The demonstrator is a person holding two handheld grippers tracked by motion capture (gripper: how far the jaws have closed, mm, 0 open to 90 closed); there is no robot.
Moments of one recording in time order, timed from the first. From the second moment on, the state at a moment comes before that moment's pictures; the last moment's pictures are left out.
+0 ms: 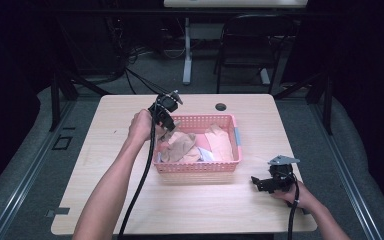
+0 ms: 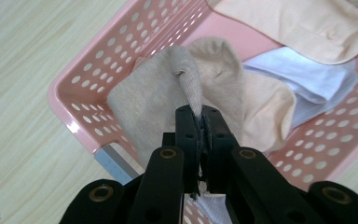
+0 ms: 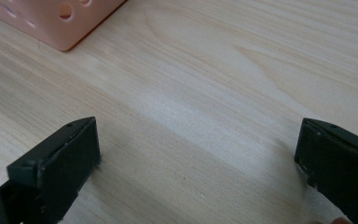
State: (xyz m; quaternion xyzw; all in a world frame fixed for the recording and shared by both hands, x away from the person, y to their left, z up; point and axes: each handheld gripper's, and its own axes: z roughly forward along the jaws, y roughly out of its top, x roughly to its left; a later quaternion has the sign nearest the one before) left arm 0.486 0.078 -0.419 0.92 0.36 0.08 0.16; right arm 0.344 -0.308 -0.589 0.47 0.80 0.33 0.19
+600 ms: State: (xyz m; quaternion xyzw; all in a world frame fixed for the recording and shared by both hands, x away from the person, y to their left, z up) left arm 0.484 0.096 -0.385 0.91 0.37 0.10 0.18; right arm 0.344 -0.307 -0.589 0.47 0.80 0.33 0.19
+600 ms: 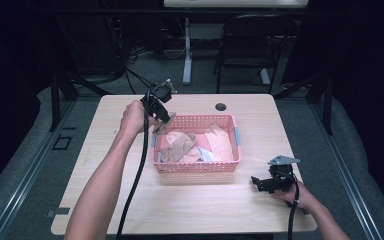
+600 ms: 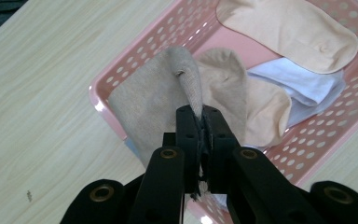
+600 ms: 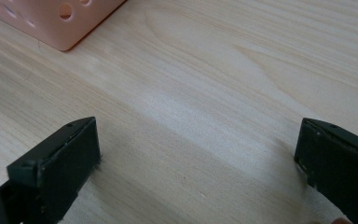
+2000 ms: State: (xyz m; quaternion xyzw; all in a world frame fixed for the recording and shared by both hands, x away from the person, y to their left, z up) left arm 0.449 0.187 -0.337 0.87 0.44 0.13 0.20; right arm 0.344 -0.306 -0.589 0.47 0.80 0.33 0.19
